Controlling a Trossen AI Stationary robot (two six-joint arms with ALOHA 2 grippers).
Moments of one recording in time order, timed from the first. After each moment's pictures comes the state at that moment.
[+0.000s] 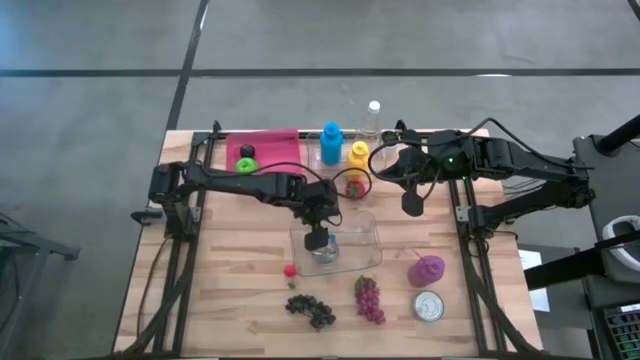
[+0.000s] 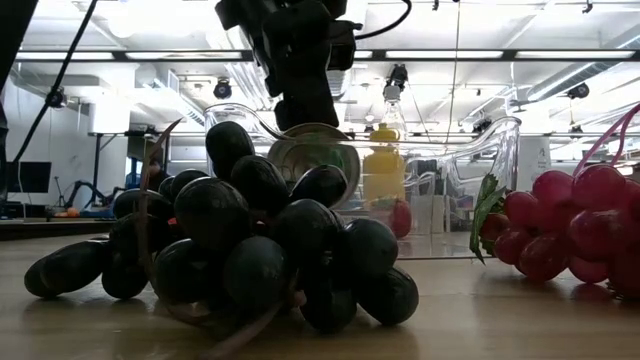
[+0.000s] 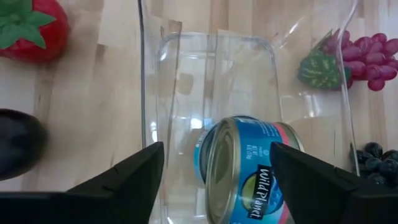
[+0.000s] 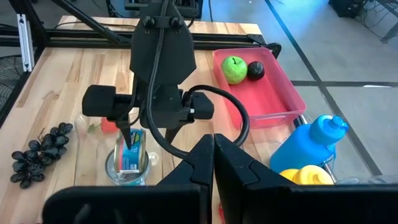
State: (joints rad) left arm 0.04 1.85 1.44 -0.66 0.17 -0.13; right arm -0.05 1.14 1.38 -0.78 0.08 -0.03
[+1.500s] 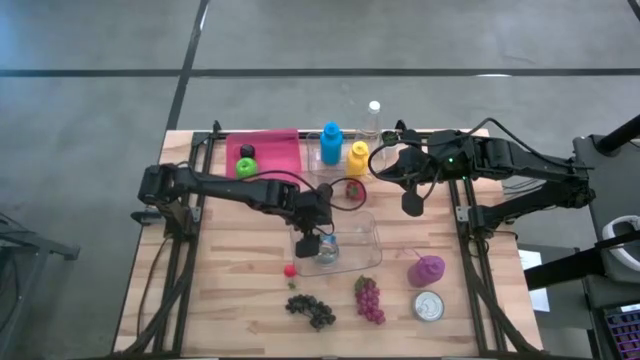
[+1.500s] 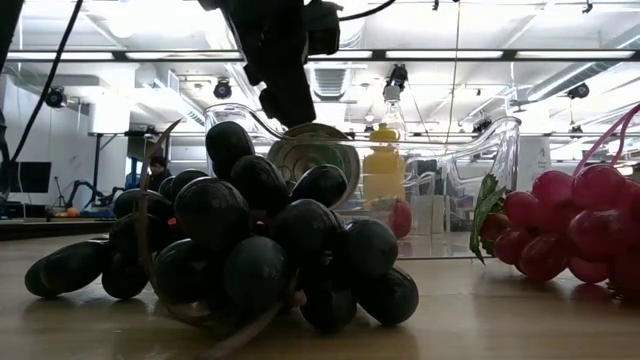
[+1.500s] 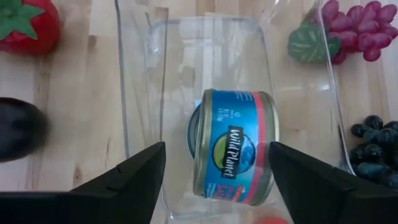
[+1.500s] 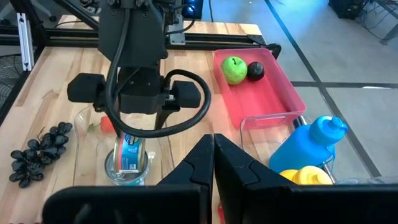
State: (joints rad) left arm -0.03 1.78 1.39 -0.68 0.10 -0.10; right arm -0.05 1.14 1.38 -0.78 0.08 -0.04
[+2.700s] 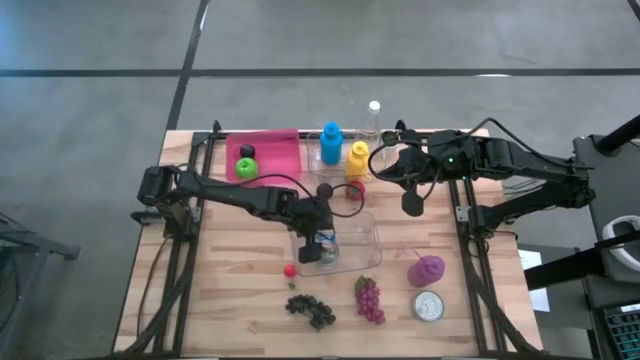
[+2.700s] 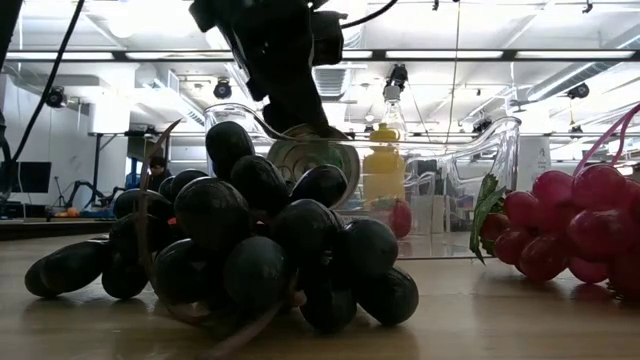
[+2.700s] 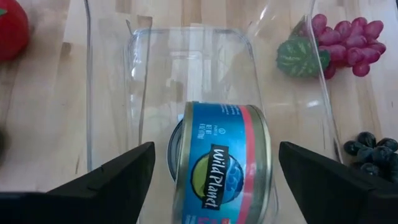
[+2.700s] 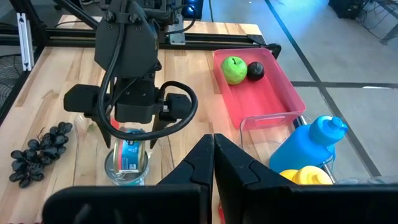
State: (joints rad) left arm -0.05 1.78 1.27 -0.48 0.13 -0.15; right arm -0.05 1.14 1.38 -0.78 0.08 -0.04
